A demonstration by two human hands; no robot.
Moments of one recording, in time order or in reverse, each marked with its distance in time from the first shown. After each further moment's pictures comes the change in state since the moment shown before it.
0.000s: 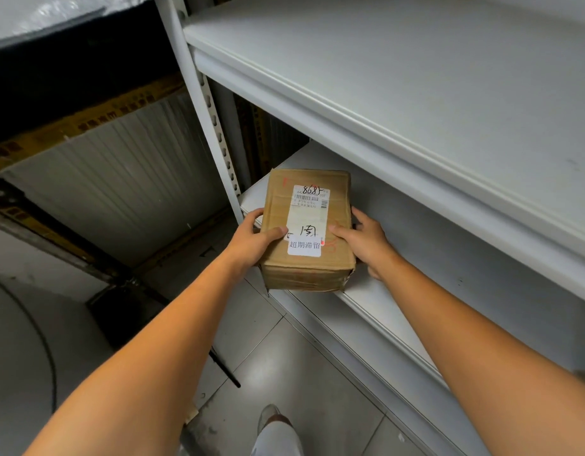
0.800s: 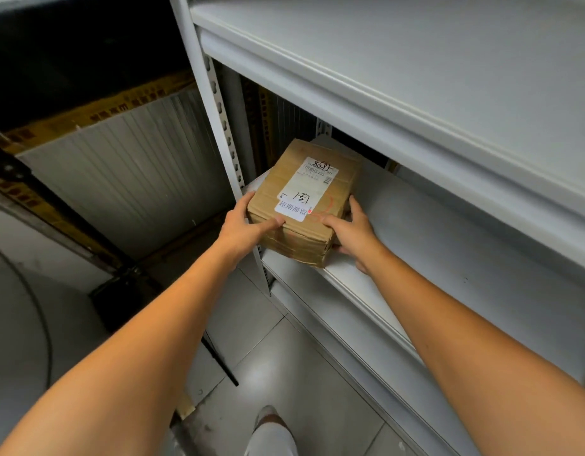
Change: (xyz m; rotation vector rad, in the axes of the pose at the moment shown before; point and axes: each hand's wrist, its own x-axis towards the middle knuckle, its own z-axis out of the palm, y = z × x) left_hand -0.009 -0.013 -0.006 0.003 0.127 0.239; right_hand 0.004 0.009 0.020 0.023 -0.036 0.027
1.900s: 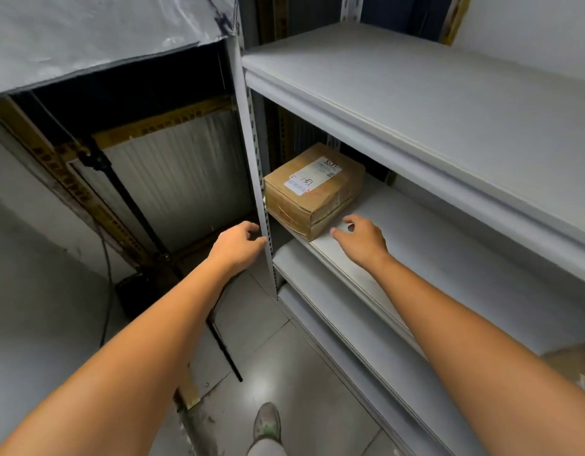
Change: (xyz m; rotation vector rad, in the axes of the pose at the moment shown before) left_hand -0.123 0.020 -0.027 0.642 0.111 -0.037; right_hand -0.117 -0.027 -0.018 -0.680 0.087 -0.177
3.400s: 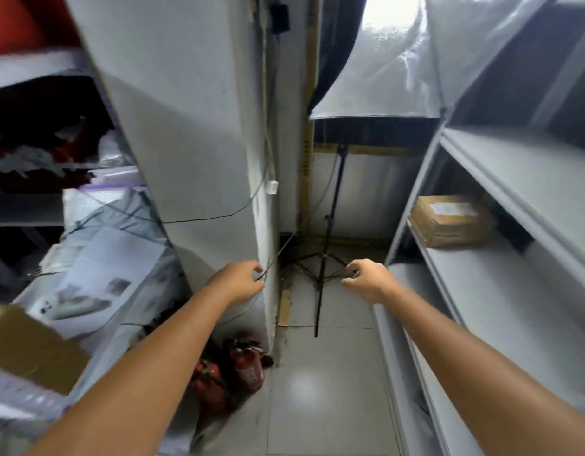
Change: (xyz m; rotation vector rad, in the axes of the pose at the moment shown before) left_hand -0.575 -0.073 -0.037 0.055 0.248 -0.530; right_hand -0.406 -0.037 -0.031 -0.529 -0.584 -0.662
